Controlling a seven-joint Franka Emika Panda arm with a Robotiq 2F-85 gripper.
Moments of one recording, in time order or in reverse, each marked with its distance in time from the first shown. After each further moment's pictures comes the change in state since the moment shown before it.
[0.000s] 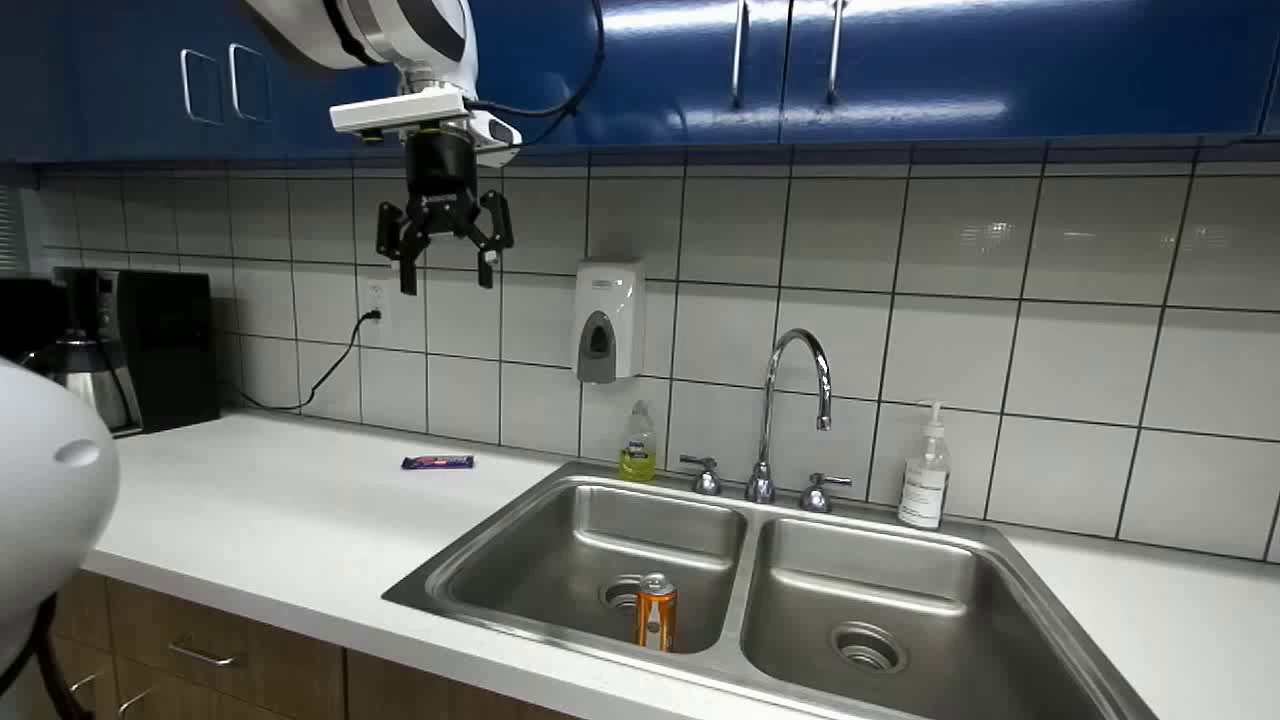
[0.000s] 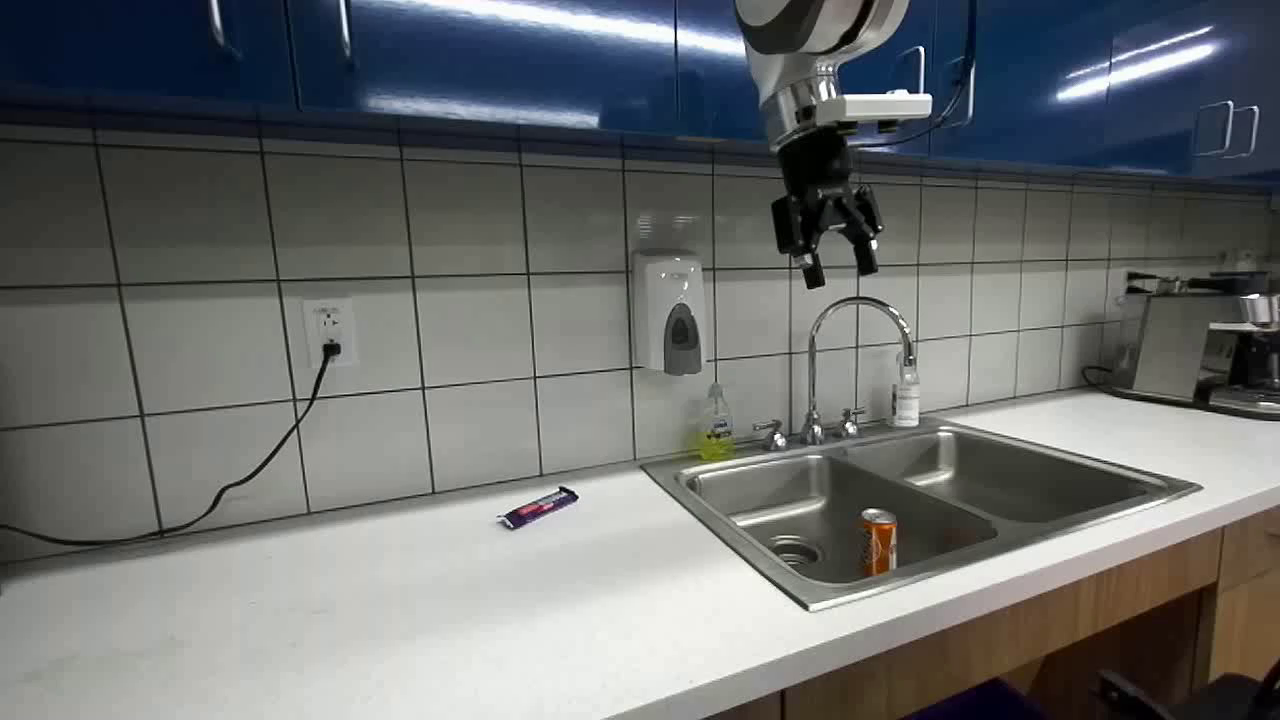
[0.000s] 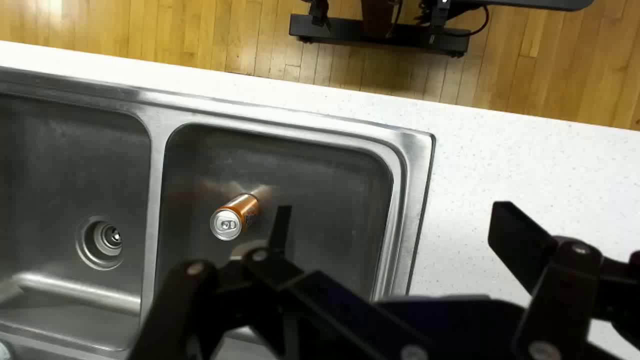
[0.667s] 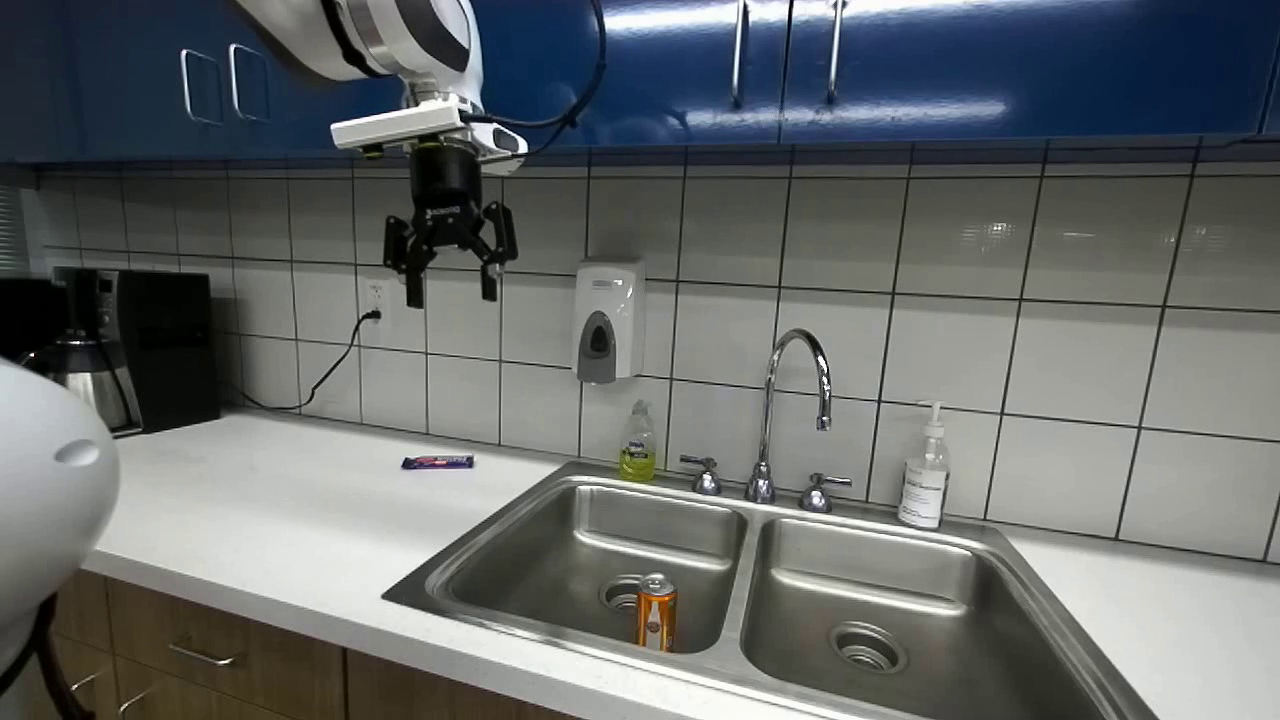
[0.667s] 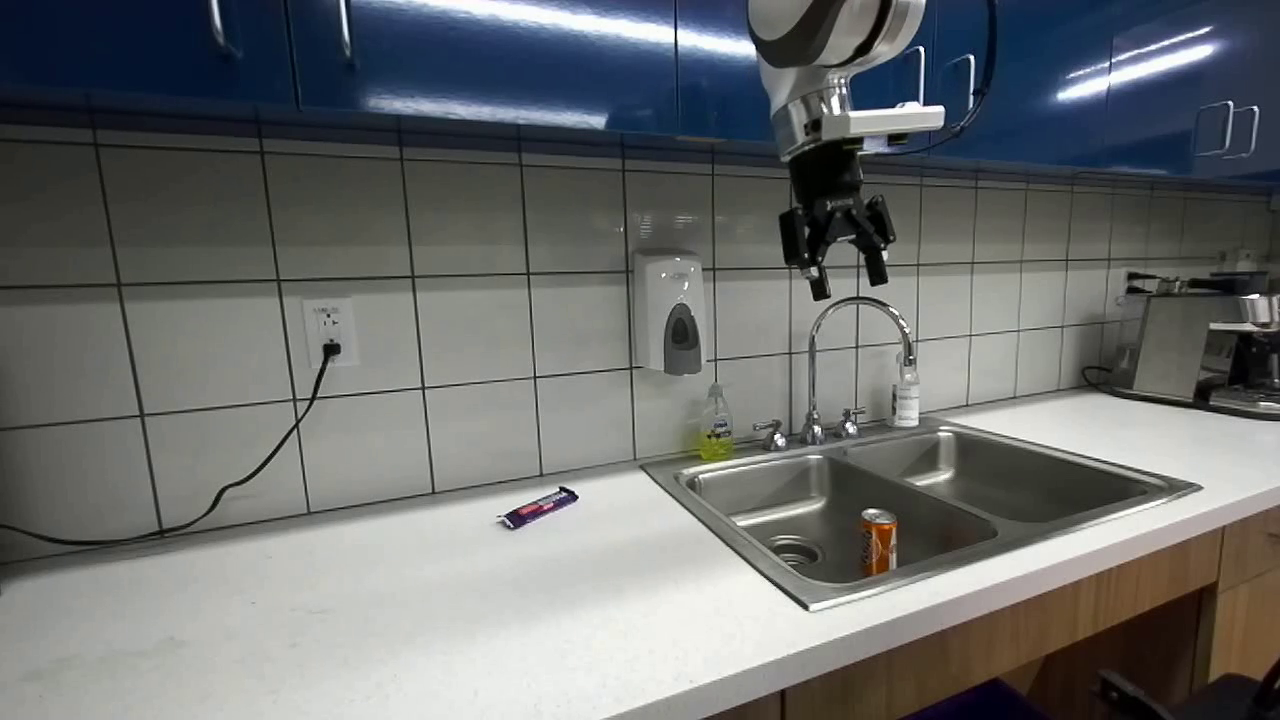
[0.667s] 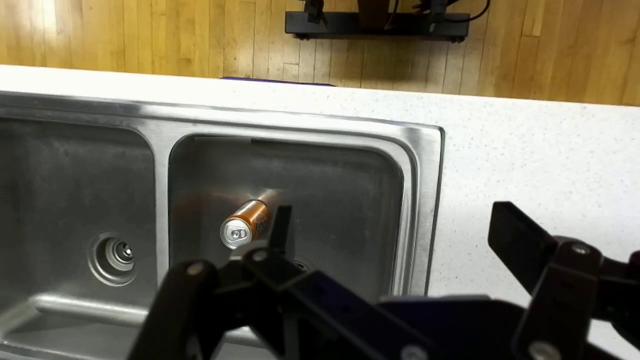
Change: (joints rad) arm 0.000 -0.032 -0.022 -0.070 0.001 0.057 0.062
